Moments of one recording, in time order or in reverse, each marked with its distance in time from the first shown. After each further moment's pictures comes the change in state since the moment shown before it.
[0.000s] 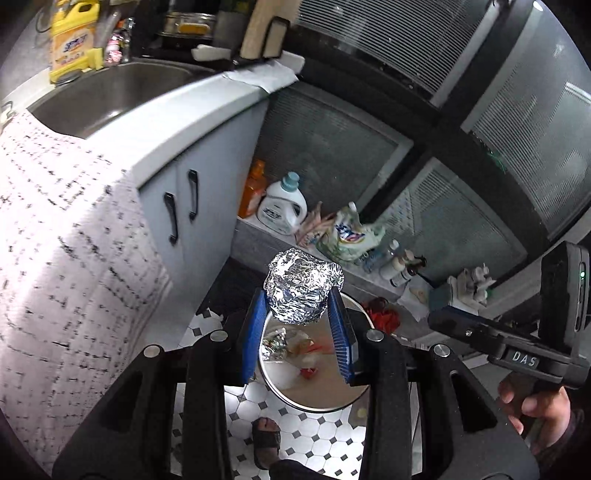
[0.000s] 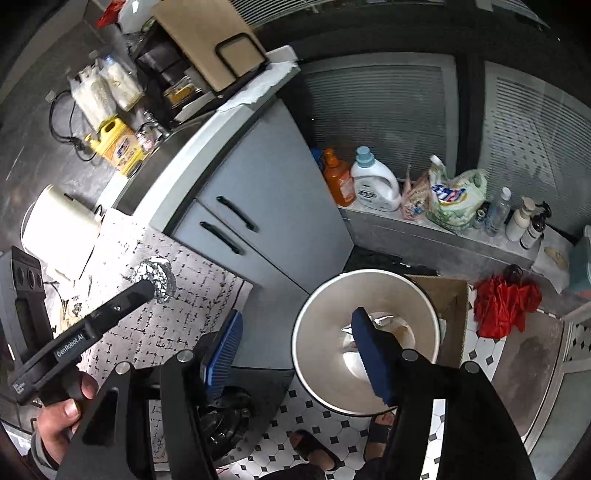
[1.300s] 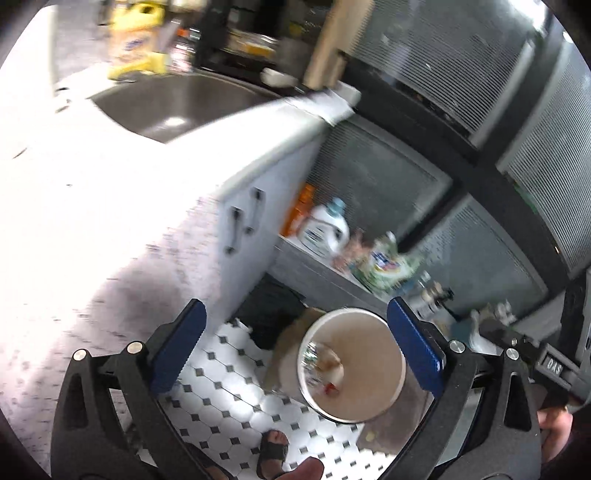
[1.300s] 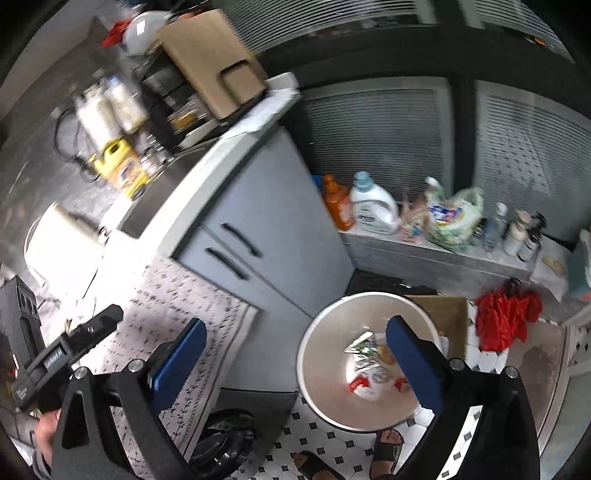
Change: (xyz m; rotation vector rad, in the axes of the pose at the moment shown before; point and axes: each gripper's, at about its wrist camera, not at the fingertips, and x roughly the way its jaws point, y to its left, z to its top) left arm -0.054 0.049 -0.002 -0.134 -0.123 0.158; right arm -0.010 0.021 0.007 -0.017 -0.097 0.023
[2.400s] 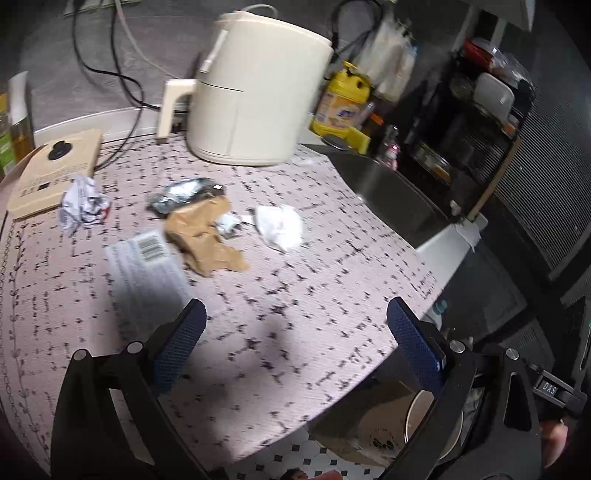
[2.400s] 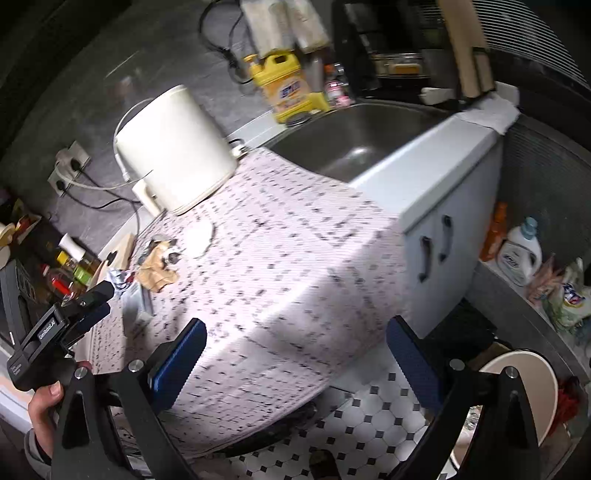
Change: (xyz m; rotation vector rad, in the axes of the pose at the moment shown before) left arm -0.159 0.233 -0.020 -0.342 -0.258 0.292; right arm 0.079 0.269 -0.028 -0.396 0.131 0.289
